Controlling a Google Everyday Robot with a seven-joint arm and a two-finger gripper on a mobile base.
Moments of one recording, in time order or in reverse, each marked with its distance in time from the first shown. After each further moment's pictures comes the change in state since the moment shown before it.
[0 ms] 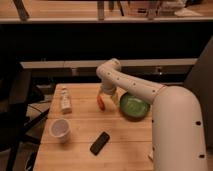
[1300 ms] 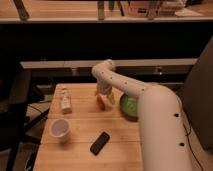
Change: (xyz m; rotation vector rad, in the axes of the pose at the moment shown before) arm -0.001 -0.023 0.025 -0.035 -0.042 -0.070
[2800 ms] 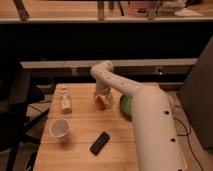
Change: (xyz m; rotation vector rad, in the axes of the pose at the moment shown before) arm 0.001 -0.008 0.019 -0.022 -0.029 -0.022
